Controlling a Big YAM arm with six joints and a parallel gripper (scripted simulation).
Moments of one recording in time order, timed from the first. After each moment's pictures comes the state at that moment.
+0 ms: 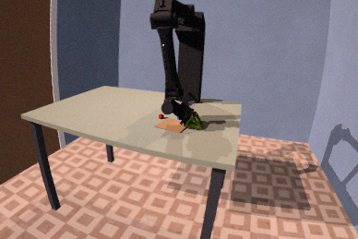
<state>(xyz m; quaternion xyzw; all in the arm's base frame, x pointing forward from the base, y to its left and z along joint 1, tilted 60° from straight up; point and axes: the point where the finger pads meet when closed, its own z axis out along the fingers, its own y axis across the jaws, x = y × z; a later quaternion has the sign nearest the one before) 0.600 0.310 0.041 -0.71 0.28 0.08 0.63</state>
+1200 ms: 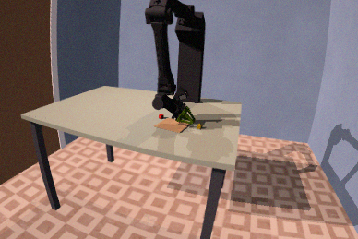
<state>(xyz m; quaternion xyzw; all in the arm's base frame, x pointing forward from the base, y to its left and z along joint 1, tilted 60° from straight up) 0.590 0.262 0.048 -0.71 0.28 0.08 0.63</state>
